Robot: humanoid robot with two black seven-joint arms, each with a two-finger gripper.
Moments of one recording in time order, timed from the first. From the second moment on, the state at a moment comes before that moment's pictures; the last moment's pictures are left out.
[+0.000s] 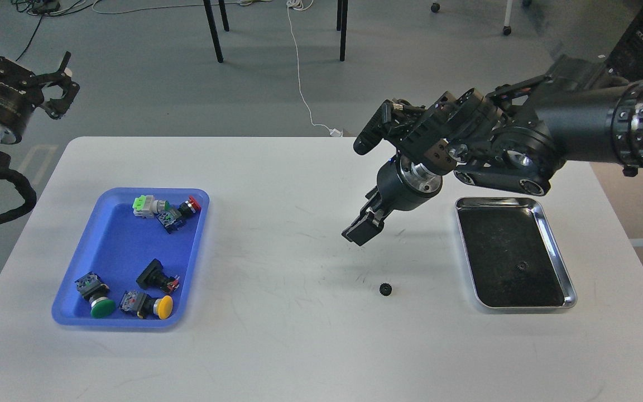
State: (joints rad) left arm -0.63 0.60 -1.06 -0.83 -0.15 -0.43 -0.20; right arm 1.73 -0.04 -0.90 1.04 -1.07 0.31 0.49
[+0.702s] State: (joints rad) left arm -0.62 0.61 -1.05 -0.83 -0.14 -0.44 -0.20; right arm 1.60 0.00 -1.02 1.06 -1.08 0.30 0.49
